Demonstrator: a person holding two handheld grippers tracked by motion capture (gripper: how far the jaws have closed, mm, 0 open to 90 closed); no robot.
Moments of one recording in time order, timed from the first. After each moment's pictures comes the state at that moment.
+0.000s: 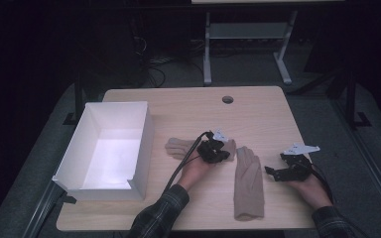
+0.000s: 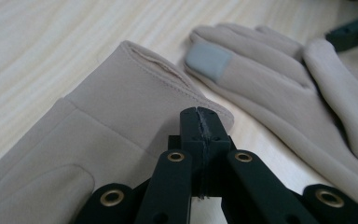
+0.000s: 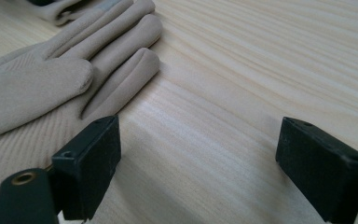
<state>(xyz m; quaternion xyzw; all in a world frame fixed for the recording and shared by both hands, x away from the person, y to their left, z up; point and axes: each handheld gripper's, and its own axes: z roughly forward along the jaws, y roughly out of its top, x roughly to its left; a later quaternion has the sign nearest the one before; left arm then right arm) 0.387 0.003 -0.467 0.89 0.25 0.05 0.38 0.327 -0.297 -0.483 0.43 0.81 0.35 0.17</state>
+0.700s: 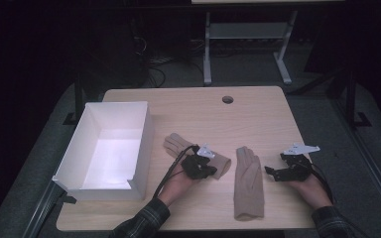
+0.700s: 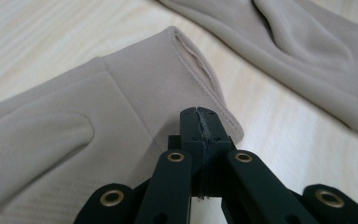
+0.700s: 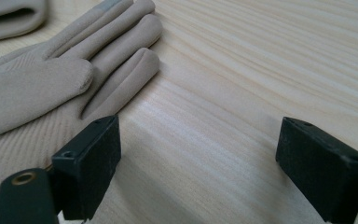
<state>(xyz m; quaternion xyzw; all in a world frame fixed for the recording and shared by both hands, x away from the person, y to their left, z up) 0.338 0.051 -0.461 0.91 0.23 0.03 0.35 0.327 -0.297 -0.483 0.43 0.81 0.35 0.17</state>
